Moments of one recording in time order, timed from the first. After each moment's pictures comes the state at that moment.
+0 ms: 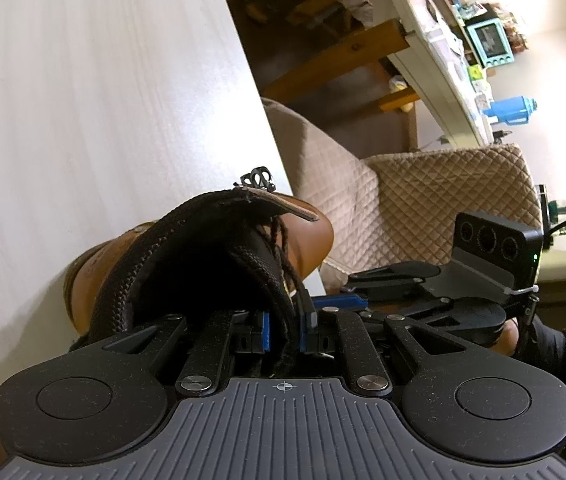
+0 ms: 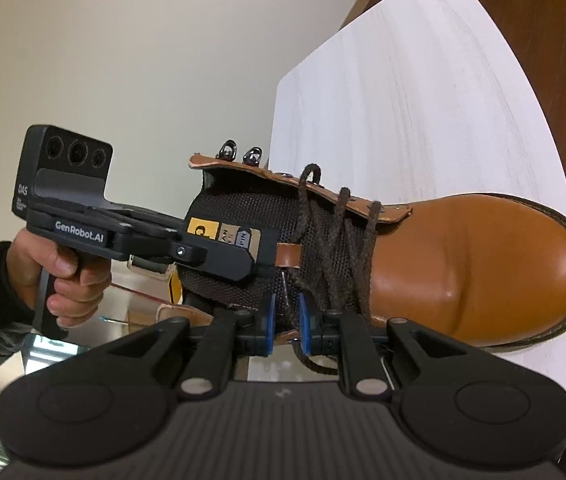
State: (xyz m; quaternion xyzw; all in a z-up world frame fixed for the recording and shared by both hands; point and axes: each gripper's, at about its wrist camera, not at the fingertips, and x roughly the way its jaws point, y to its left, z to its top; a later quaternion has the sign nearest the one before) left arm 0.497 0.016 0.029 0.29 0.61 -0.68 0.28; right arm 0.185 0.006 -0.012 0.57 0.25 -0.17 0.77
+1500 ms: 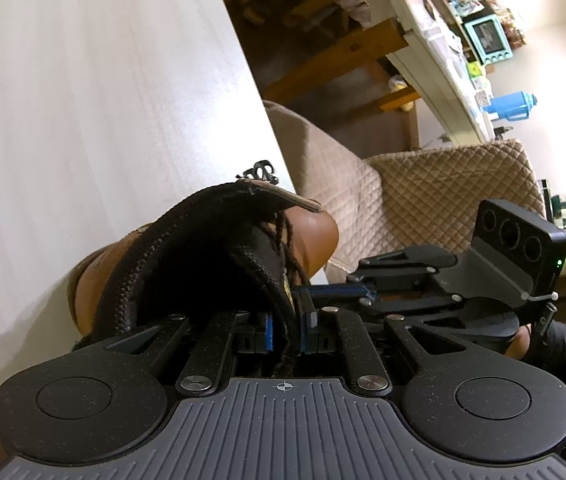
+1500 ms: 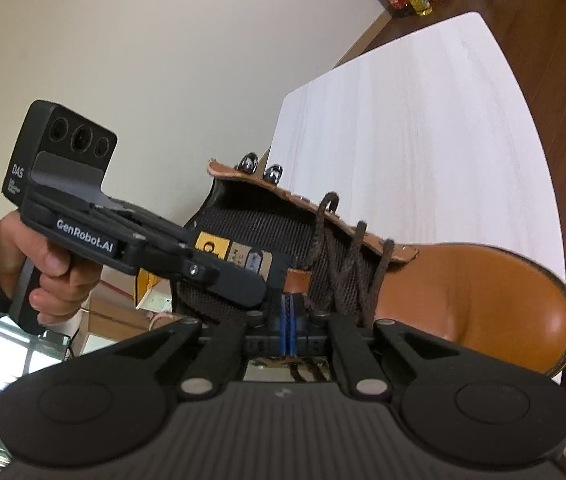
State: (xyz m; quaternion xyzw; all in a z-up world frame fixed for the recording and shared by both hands) left arm 0.501 0.021 0.027 0.29 0.60 -0.69 0.29; right arm 0.191 0.018 0.009 0.50 0.27 -0.20 0.80
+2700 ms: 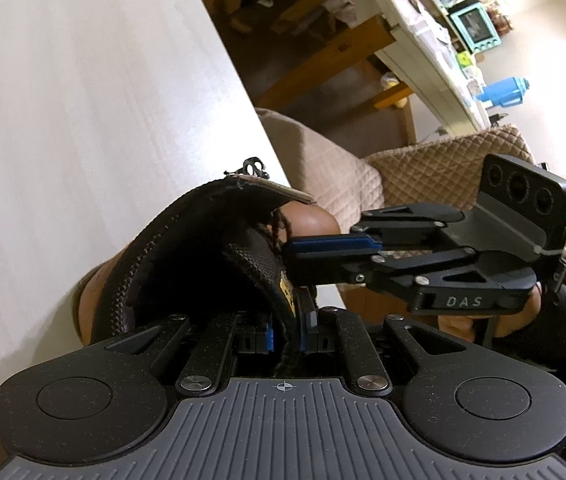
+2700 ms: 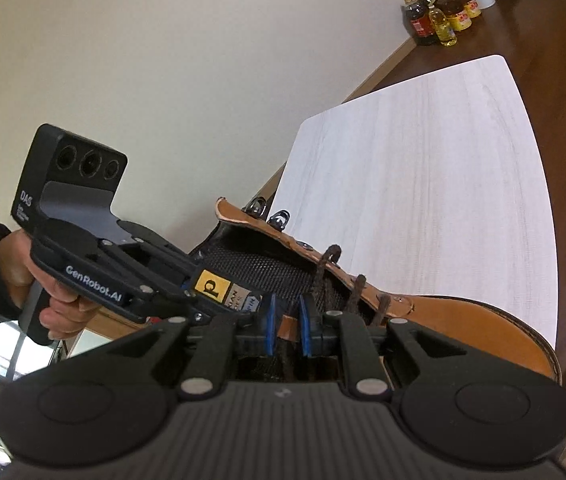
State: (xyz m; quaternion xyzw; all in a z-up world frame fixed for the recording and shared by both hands) left arm 0.499 0.026 0.028 0.30 0.56 -0.72 0.29; right arm 0.195 -0.006 0.009 0.46 0.25 -0.19 0.83
